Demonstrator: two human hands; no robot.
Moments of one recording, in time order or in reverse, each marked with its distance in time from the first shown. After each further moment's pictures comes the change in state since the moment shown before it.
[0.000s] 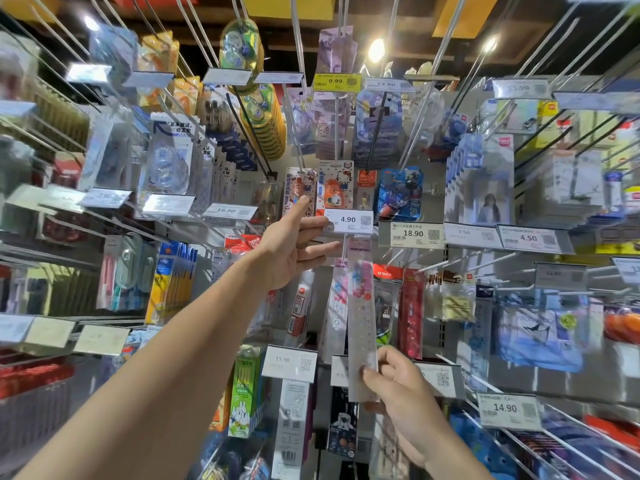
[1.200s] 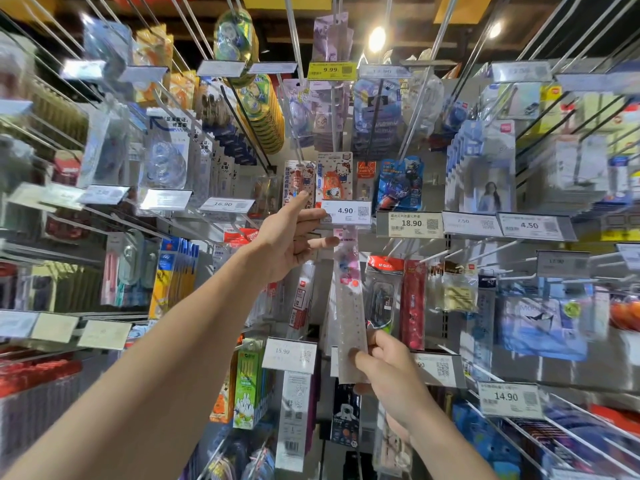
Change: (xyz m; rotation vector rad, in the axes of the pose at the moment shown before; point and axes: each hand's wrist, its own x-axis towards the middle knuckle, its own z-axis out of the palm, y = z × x) left_hand -0.005 -0.001 0.004 0.071 0.084 0.010; right_hand 0.003 -0.013 0.012 -0.003 0.009 0.018
